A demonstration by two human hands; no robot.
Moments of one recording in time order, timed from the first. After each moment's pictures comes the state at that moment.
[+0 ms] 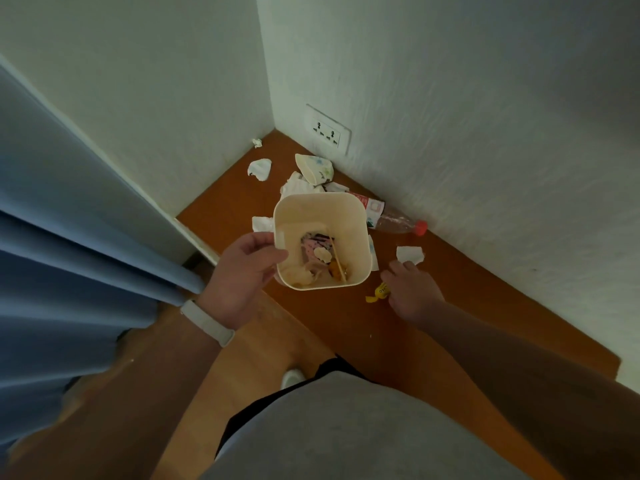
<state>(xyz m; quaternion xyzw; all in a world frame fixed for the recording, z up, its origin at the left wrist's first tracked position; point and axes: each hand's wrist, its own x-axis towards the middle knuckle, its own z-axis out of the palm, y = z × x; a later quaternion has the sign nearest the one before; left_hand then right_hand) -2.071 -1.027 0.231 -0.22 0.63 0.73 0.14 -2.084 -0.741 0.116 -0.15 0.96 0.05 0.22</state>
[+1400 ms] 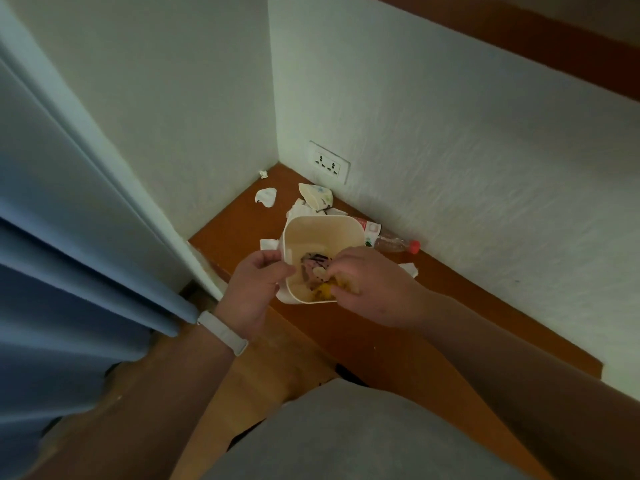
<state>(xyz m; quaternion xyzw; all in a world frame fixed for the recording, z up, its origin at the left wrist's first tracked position) -2.056 -1.042 0.245 -0.22 0.66 0.70 0.16 -2.062 -0.839 0.273 -0.26 0.93 -0.21 0.12</state>
